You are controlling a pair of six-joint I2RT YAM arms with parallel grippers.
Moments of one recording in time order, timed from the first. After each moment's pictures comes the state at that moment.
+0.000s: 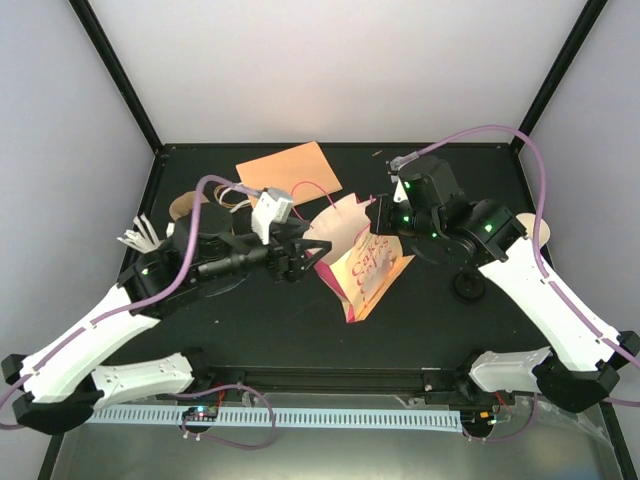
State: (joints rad) left arm -0.91 0.93 1.27 -0.57 0.17 -0.41; right arm 0.76 1.26 1.59 -0.99 0.02 0.66
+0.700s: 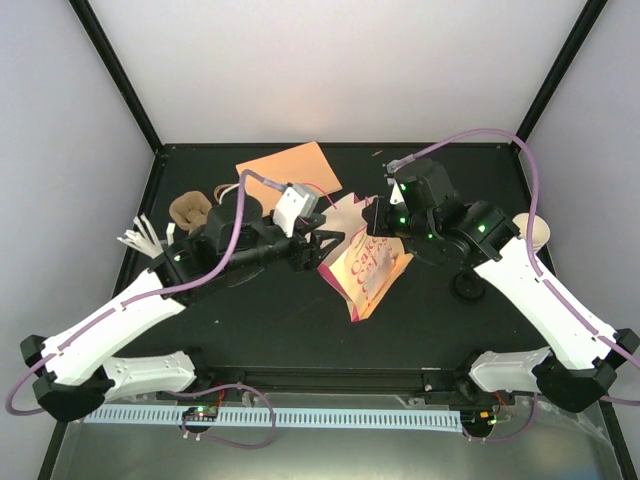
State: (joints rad) left arm -0.93 1.05 1.26 -0.48 0.12 -0.30; right arm 0.76 1.26 1.55 -0.96 0.00 0.67
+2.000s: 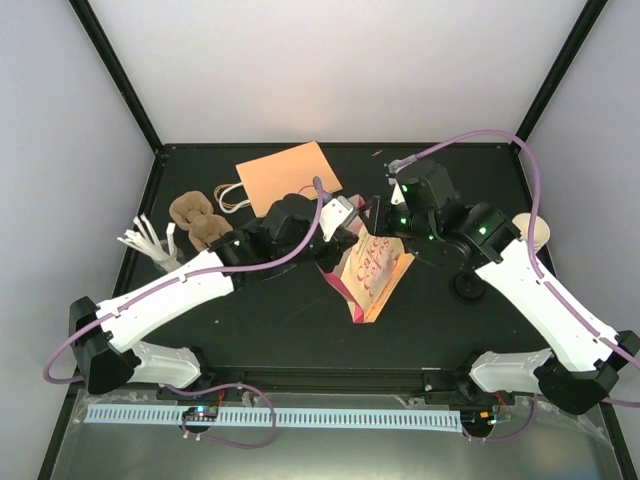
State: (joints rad) left arm -0.93 1.30 1.21 -0.41 0.13 -0.17; right arm 0.76 1.26 1.54 -0.94 0.00 0.69
